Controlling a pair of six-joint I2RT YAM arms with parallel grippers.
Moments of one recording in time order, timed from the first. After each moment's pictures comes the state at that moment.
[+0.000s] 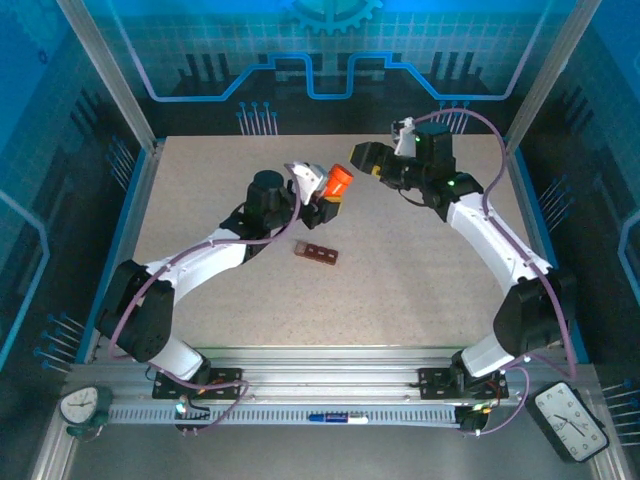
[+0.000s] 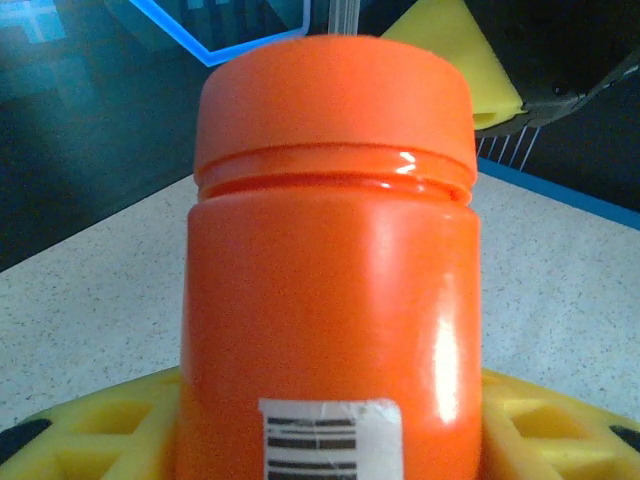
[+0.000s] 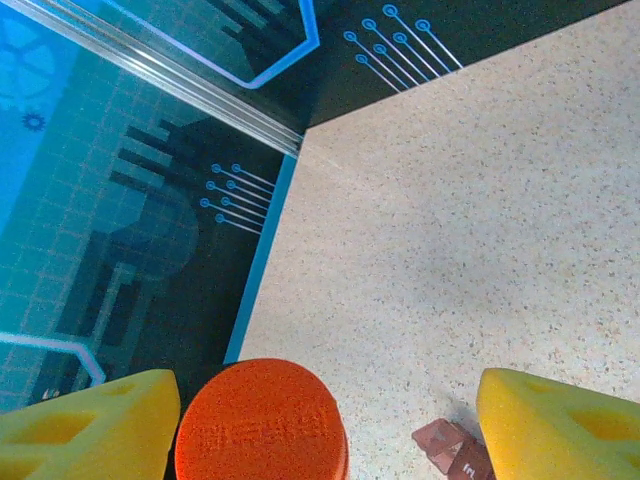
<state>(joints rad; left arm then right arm) -0.50 1.54 1.01 0.28 0.35 0.05 0.32 1.54 1.38 -0.27 -0.50 0.73</state>
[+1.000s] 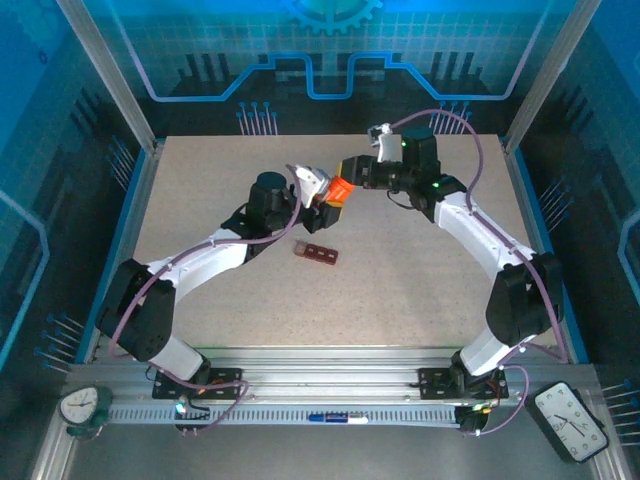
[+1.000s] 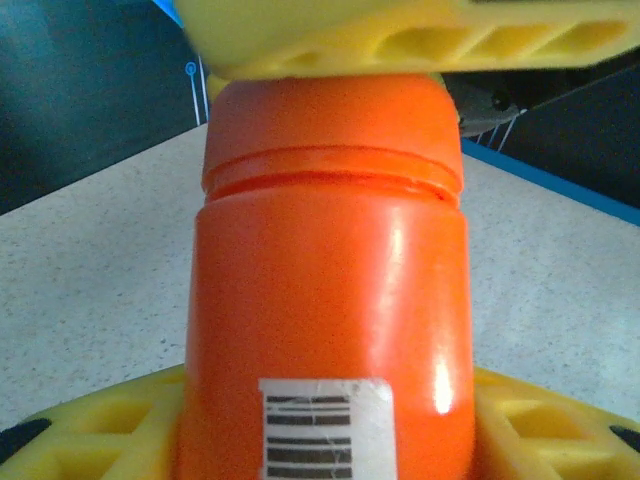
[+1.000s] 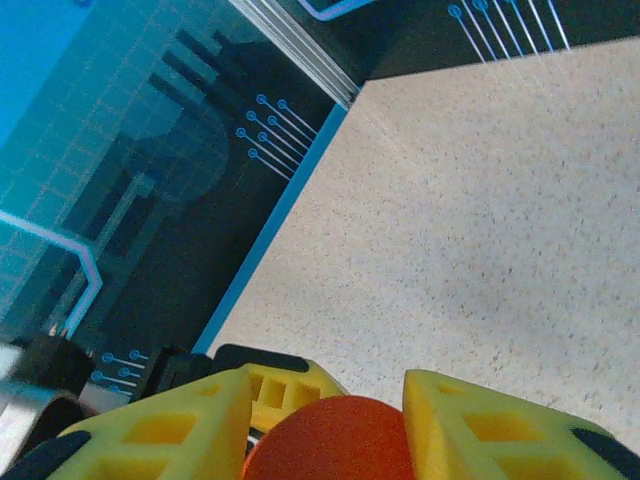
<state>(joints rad) -0.50 1.54 1.01 0.23 0.40 -0.01 0.34 1.61 1.35 -0.13 -0.66 0.51</state>
